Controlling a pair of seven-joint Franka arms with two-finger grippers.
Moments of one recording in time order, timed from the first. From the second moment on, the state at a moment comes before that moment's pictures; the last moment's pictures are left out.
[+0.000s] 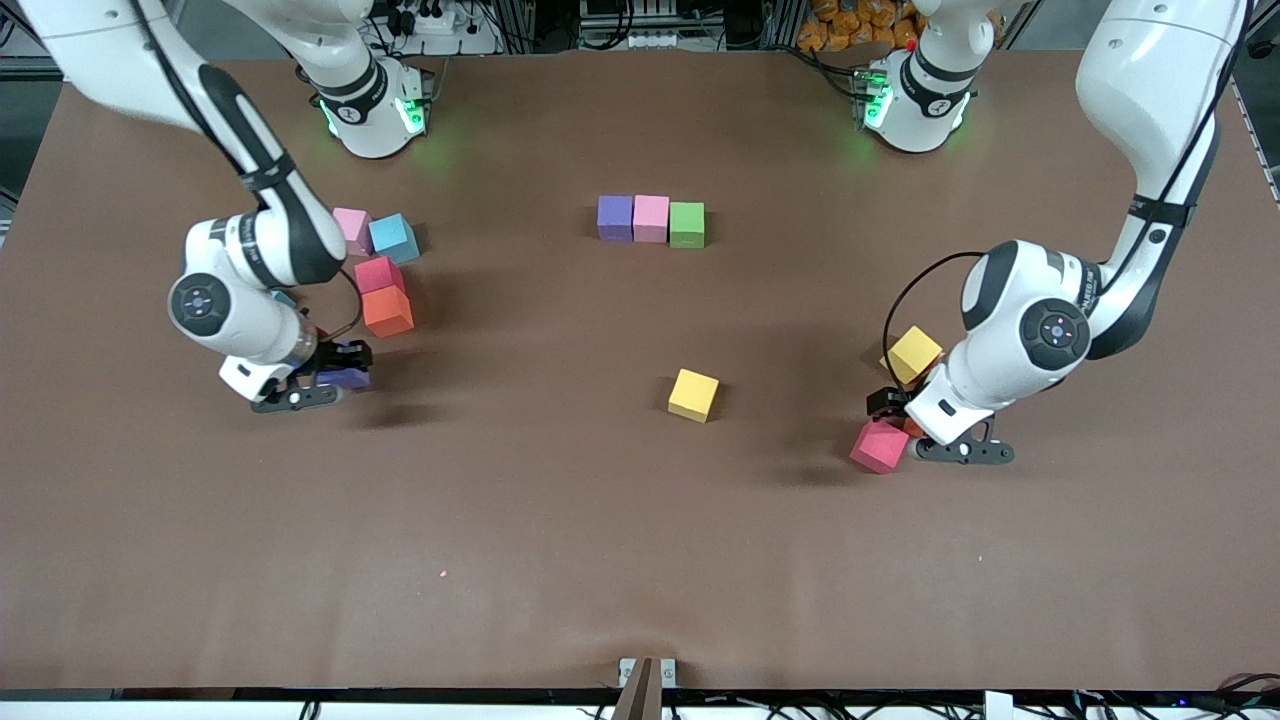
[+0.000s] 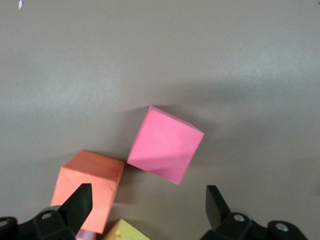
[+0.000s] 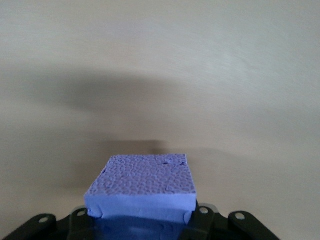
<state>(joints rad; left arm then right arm) 0.23 0.51 -0.47 -1.84 0.22 2.31 -0.20 -0.17 0.33 0.29 -2.20 -0.16 2.41 0.02</state>
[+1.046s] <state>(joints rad) 0.22 0.67 -0.47 -1.71 0.37 2.31 0.06 0.45 0.28 0.29 -2.13 0.00 2.41 0.62</state>
